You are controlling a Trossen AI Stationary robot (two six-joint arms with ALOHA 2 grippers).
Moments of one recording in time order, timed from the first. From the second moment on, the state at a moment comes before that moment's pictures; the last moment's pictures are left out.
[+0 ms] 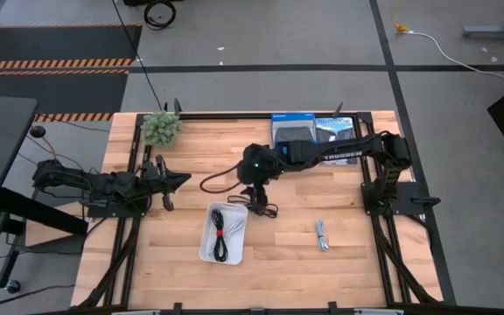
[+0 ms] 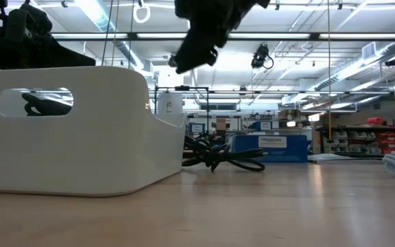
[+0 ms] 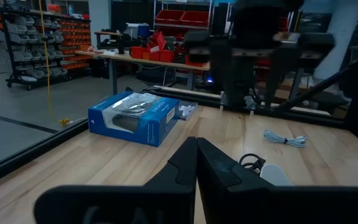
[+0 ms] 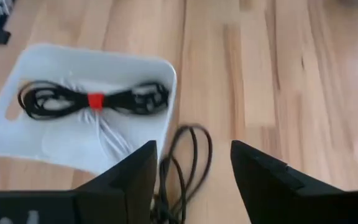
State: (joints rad) left arm -0.23 0.14 0.01 0.16 -0.55 -0.09; right arm -0.02 1.84 1.57 -0.58 -0.11 -0.01
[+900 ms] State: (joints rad) left arm -0.23 0.14 0.01 0.16 -0.55 -0.09; right arm -0.03 1.84 1.30 -0.52 -0.20 0.13
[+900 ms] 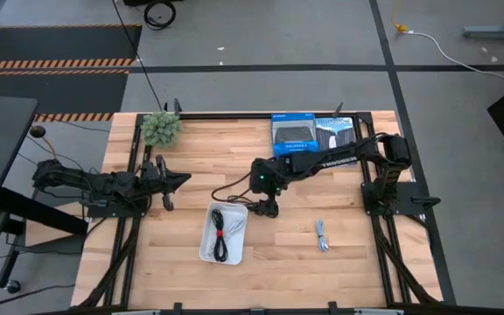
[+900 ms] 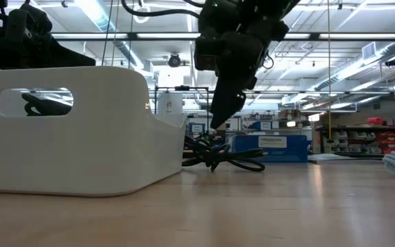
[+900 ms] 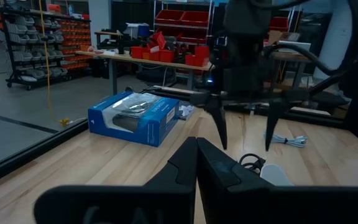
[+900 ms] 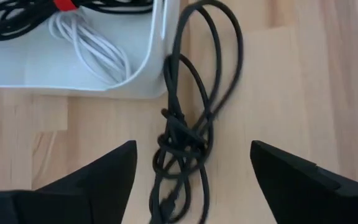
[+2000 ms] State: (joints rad) left arm -0.23 0.14 0.01 0.16 -0.55 -0.09; right arm 0.06 1.84 0.90 0.15 0.03 0.05
